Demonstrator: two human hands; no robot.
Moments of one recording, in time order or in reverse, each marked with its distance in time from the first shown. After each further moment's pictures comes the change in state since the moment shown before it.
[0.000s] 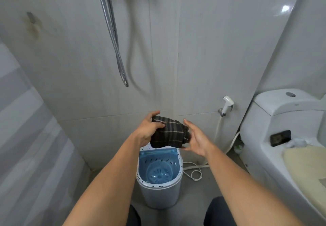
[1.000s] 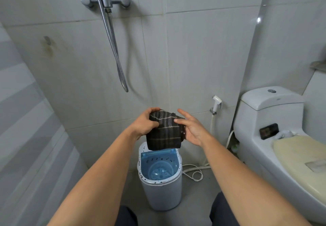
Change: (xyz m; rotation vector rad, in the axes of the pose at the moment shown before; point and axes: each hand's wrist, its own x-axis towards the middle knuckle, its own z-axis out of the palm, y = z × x) left_hand -0.084 0.024 -0.002 0.484 -0.102 0.247; right_hand -0.079 -0.010 0.028 0.160 -0.035 -0.314
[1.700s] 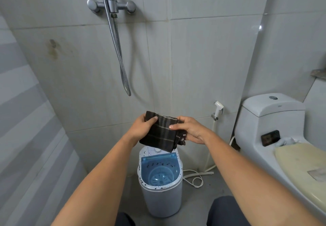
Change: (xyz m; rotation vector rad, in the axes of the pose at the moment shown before) left_hand 0.001 -0.013 -0.013 -0.108 0.158 -0.015; right_hand 0.010 -0.020 0.013 -0.340 -0.121 0.052
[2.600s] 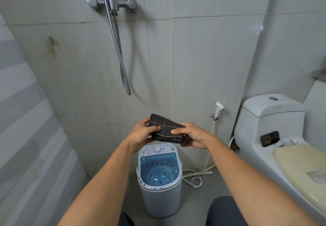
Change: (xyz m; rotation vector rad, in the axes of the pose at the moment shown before) left_hand -0.007 -0.012 0.008 -0.437 -0.114 -0.113; right_hand -0.011 0.008 0.000 -0.092 0.003 0.114
